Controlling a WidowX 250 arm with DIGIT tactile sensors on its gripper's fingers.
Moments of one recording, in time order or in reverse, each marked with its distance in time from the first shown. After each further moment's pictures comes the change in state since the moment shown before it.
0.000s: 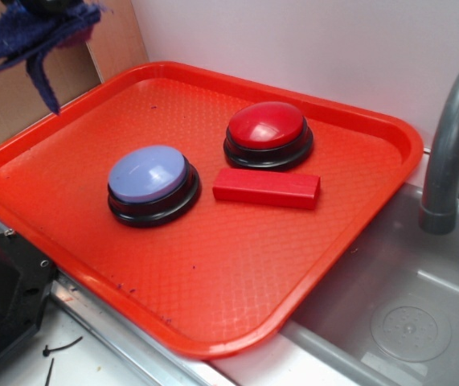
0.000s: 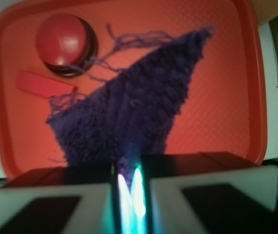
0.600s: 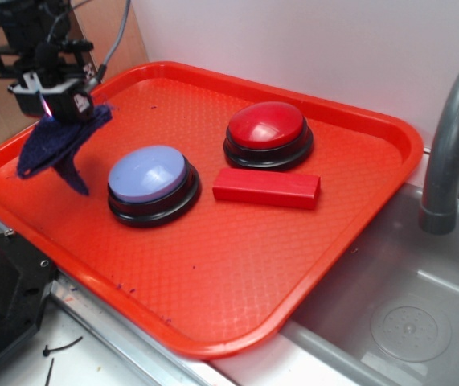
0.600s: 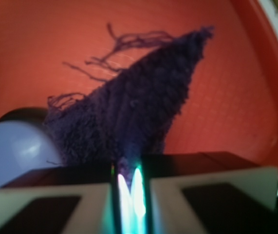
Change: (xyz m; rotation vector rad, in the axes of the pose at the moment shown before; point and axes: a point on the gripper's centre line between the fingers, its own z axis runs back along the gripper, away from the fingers) arm 0.001 0.044 -0.098 0.075 -0.032 0.310
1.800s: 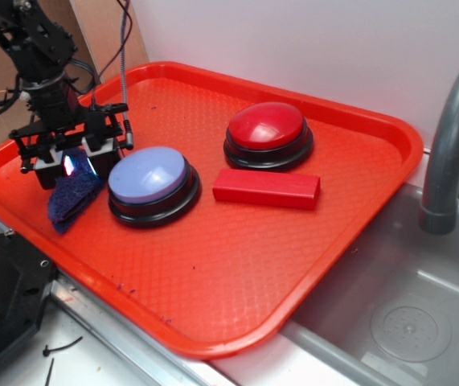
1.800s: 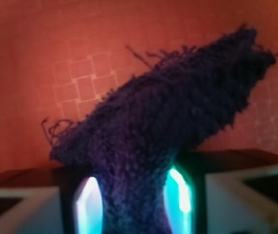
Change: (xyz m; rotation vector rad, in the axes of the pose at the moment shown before) arm 0.009 0.020 -0.088 0.028 -0.049 0.559
